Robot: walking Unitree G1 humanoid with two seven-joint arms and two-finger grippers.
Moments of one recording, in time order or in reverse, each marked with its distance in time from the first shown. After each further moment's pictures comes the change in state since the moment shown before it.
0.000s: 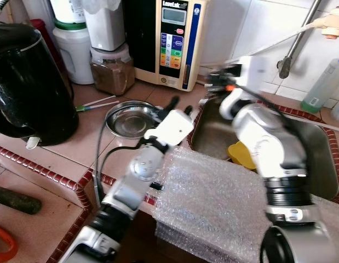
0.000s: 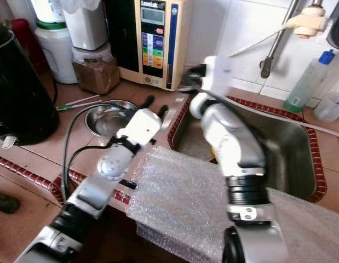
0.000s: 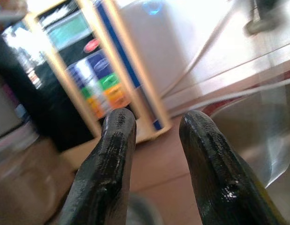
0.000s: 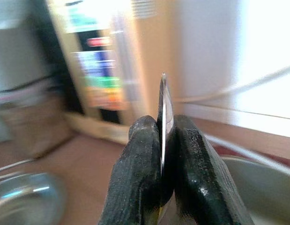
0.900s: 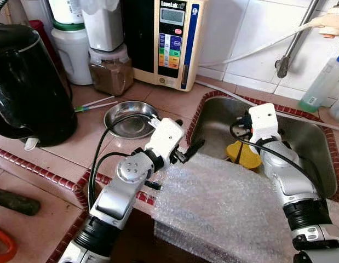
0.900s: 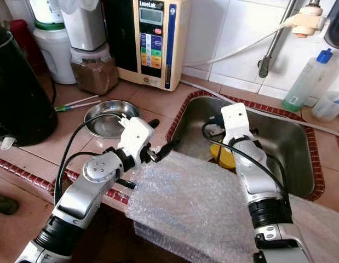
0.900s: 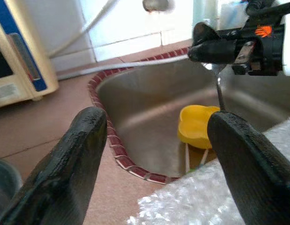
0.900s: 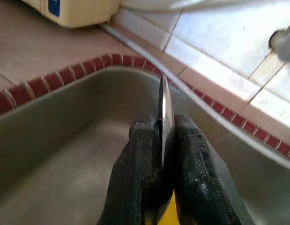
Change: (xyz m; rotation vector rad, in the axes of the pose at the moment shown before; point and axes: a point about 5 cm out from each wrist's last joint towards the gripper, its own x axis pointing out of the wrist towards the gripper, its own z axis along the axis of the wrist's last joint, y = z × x) left arm -0.019 -0.027 0.006 -0.320 0.141 -0.427; right arm -0.027 -0.057 -0.082 -0.473 0.219 -0.088
